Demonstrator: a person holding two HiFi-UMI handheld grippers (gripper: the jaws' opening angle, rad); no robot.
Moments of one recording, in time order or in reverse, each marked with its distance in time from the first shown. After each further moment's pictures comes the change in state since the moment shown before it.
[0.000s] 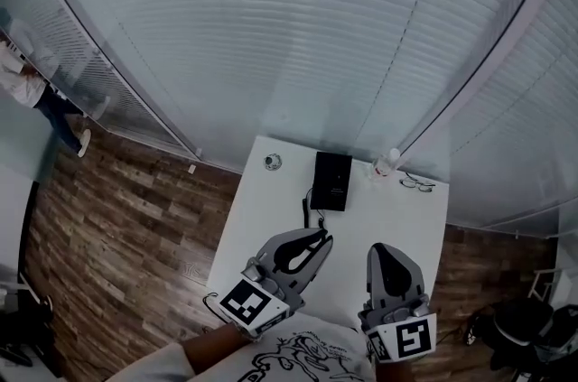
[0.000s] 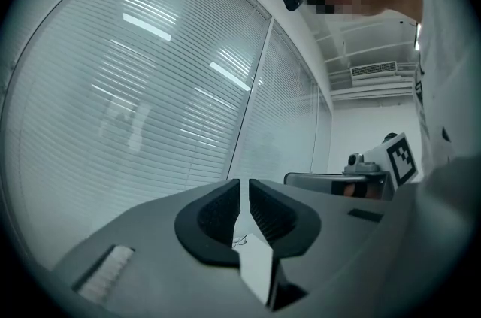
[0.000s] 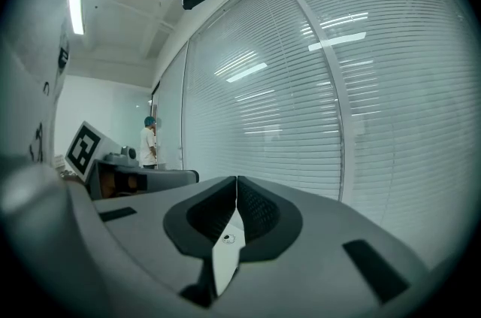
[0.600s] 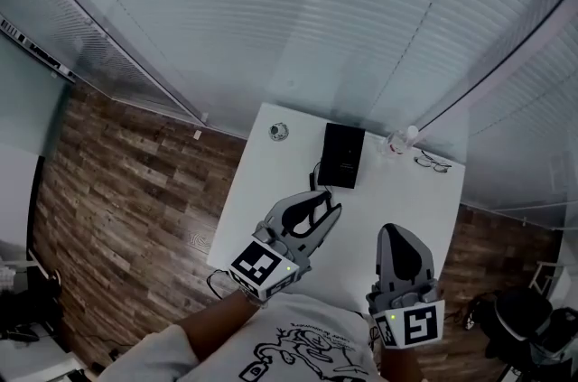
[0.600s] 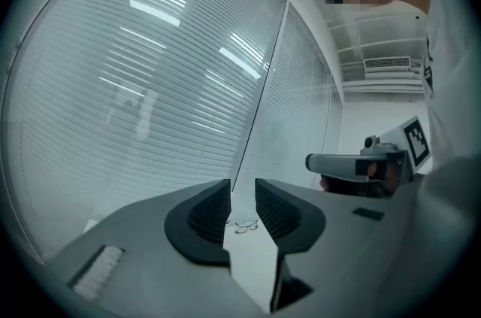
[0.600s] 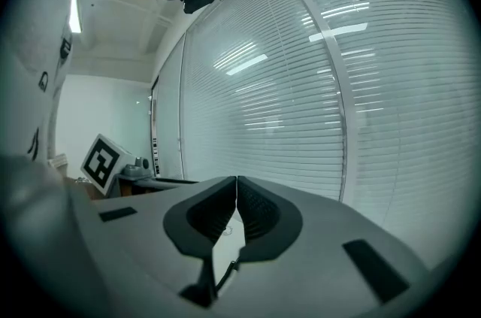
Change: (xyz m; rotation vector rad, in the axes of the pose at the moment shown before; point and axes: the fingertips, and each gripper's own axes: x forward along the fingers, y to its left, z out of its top) left arm 0.033 0.054 -0.061 -0.032 0.101 0.048; right arm 0.027 -0.020 -0.036 0.010 0.056 0.022
